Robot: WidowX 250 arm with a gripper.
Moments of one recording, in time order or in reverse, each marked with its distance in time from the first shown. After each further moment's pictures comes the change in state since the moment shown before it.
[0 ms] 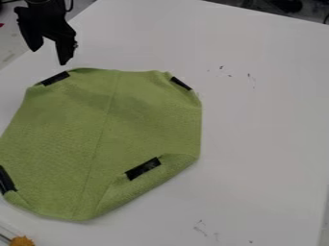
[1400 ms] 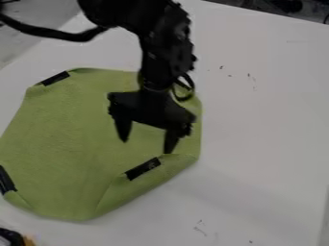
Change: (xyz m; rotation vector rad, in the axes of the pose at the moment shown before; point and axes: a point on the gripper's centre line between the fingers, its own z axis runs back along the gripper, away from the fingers) arm -0.082 -0.232 0.054 -0.084 0.086 0.191
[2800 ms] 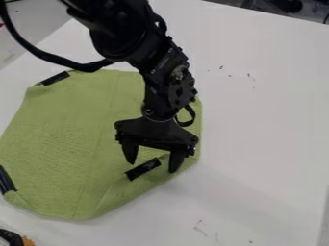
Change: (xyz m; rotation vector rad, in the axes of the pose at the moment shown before) arm -0.004 -0.004 -0.035 -0.047 -0.014 0.059
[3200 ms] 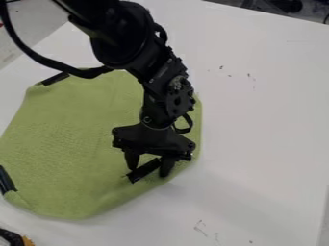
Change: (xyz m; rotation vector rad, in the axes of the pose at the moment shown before) arm -0.007 0.001 -0.006 0.017 0.003 0.028
